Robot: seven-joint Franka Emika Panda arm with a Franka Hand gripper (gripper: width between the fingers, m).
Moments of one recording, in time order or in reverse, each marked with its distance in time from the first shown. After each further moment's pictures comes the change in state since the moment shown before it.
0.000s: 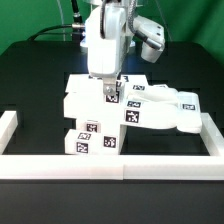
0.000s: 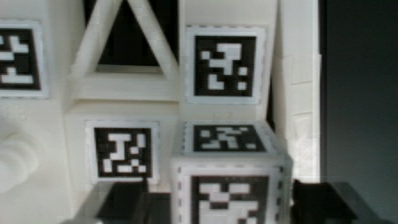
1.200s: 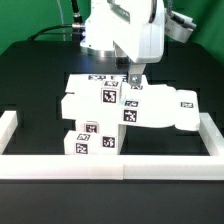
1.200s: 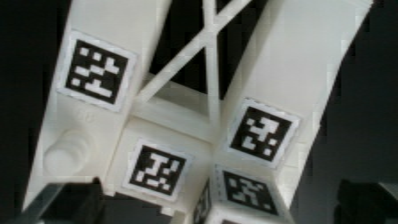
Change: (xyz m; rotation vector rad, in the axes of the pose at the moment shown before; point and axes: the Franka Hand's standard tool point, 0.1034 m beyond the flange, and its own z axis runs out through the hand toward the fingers) arm -0.021 0.013 -0.017 -0.002 -0.025 -0.338
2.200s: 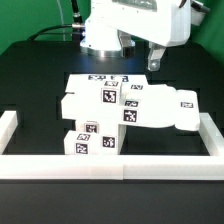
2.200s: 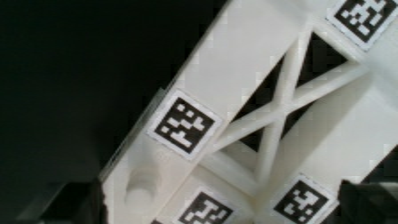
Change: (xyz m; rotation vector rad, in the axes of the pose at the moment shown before) arm -0.028 0.031 -0.009 0.012 -0.023 -0.361
